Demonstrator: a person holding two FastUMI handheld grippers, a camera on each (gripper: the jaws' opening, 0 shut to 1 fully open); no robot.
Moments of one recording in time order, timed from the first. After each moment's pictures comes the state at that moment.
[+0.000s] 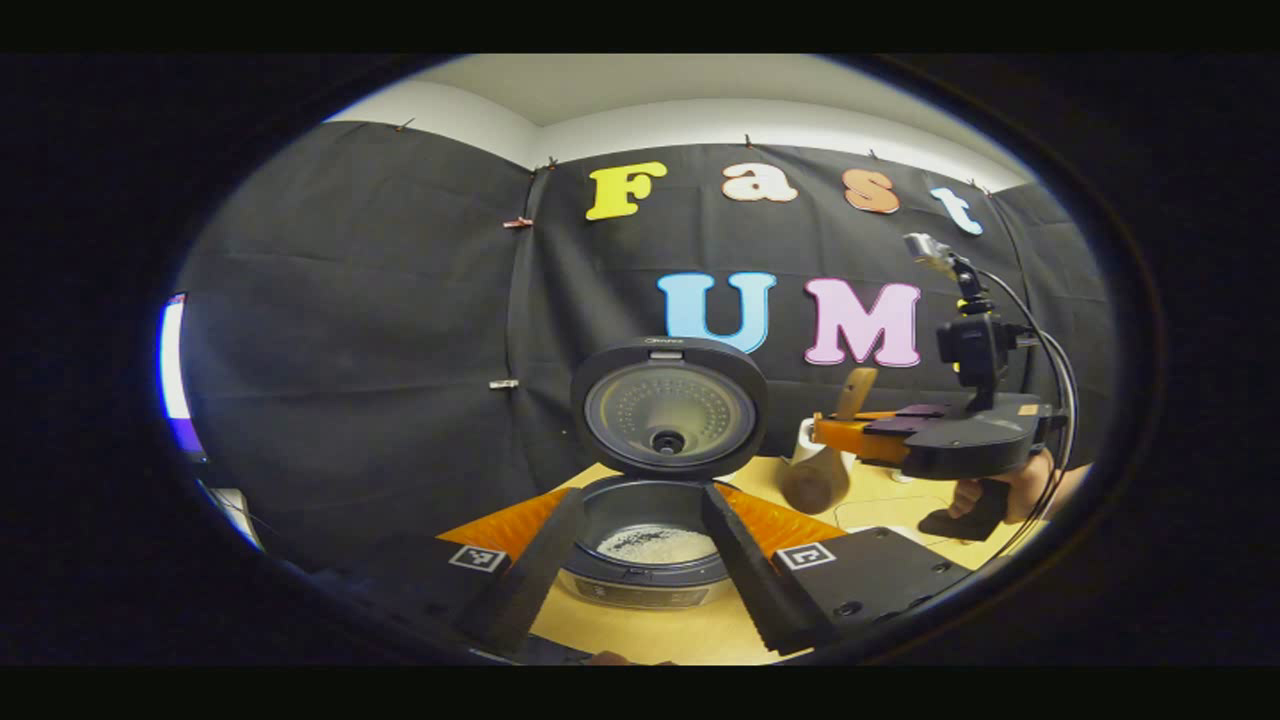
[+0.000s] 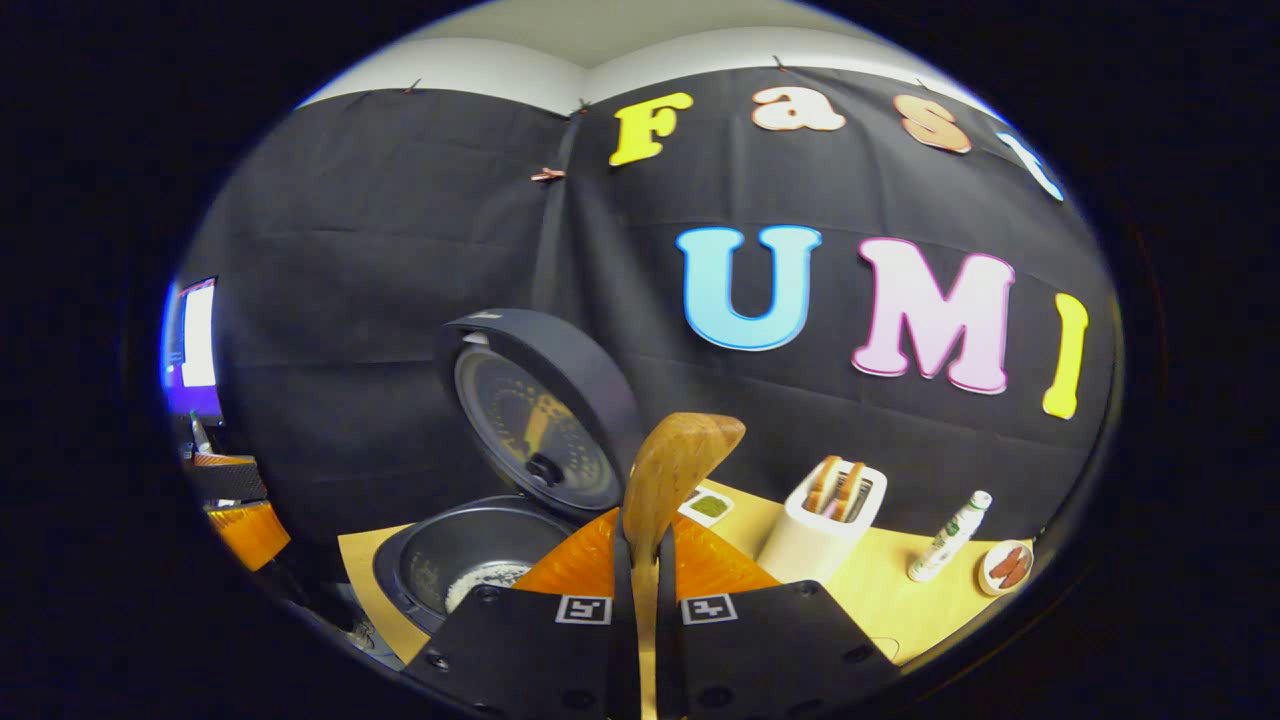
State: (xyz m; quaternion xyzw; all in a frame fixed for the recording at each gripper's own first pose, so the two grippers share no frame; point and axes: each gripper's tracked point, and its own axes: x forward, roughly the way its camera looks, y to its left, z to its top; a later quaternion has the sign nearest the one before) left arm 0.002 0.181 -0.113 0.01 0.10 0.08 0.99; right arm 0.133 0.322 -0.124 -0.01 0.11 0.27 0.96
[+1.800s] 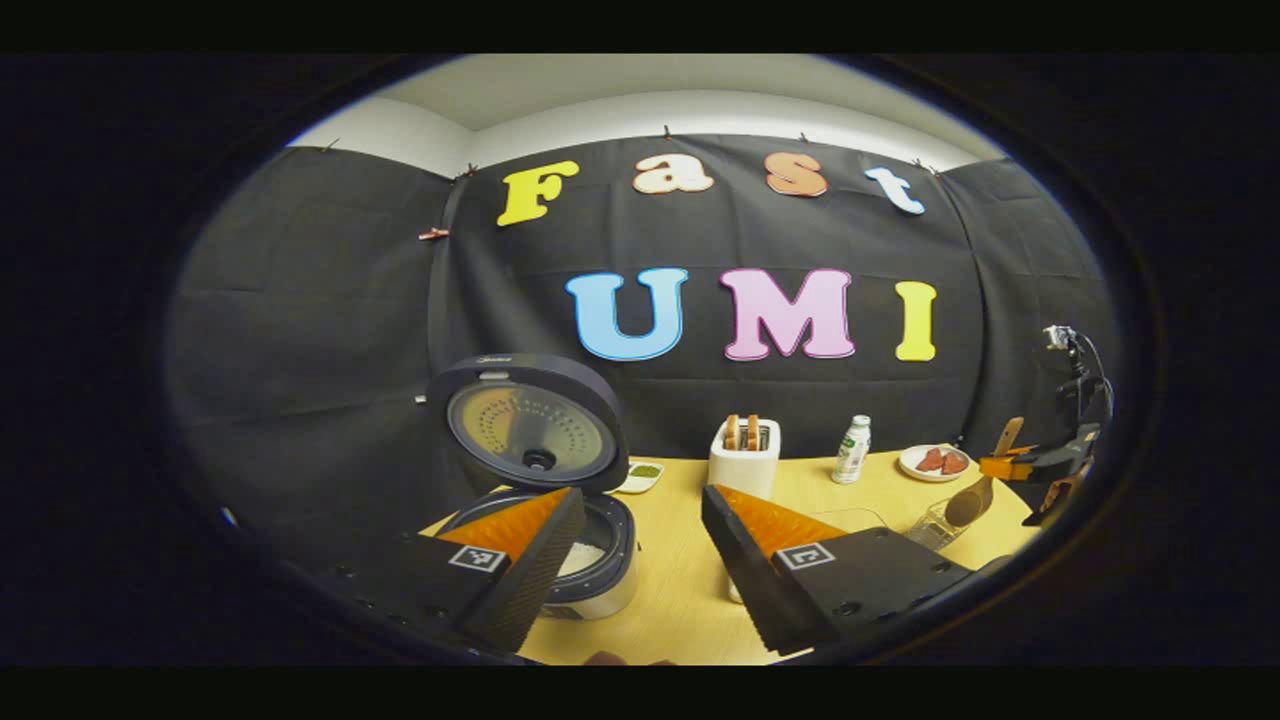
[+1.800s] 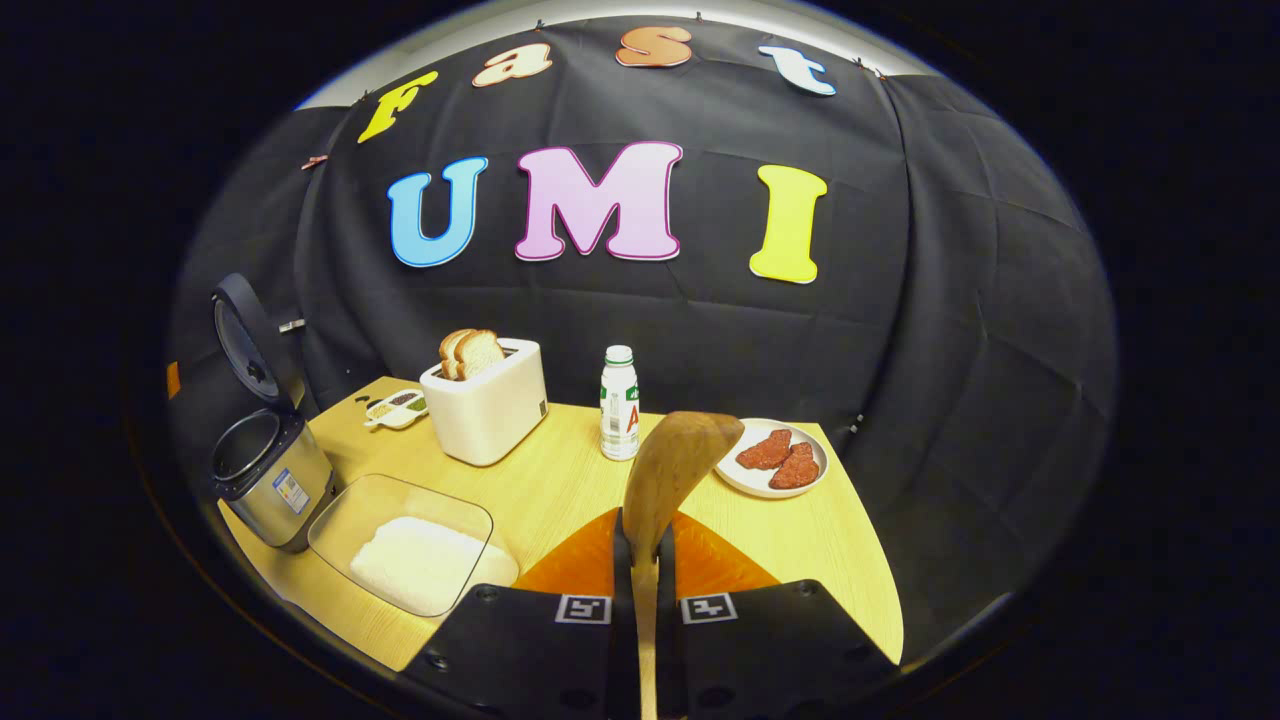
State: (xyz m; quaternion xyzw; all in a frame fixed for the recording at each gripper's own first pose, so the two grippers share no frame) left arm 0.047 0.046 -0.101 0.04 0.11 0.01 0.99; right arm 0.117 -0.076 -0.212 -0.01 0.22 0.00 0.97
